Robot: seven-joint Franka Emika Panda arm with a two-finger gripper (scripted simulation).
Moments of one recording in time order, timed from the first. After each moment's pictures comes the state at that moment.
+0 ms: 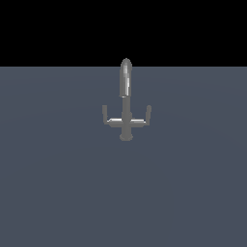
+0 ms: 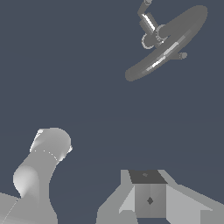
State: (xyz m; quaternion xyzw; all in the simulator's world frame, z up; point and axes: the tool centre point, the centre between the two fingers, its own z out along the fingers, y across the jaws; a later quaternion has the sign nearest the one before) arm -0.173 -0.011 0.448 0.92 0.35 -0.17 0.10
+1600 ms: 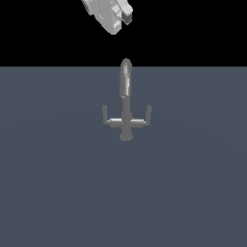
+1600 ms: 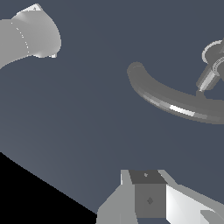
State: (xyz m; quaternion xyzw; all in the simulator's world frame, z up) arm -0.059 -0.009 0.390 0.60 0.69 -0.39 0.11
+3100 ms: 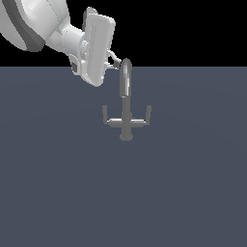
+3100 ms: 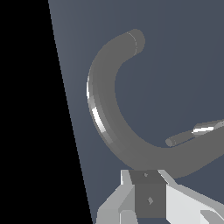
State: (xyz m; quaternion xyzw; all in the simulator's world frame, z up) arm 0.035 0.021 0.294 0.19 0.81 -0.56 -0.02
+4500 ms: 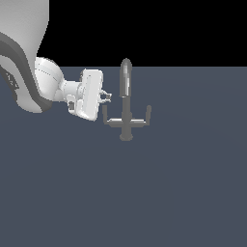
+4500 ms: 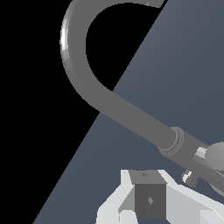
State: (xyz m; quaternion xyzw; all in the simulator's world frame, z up) arm 0.085 0.058 0.172 -0.17 0.73 -0.63 -0.21
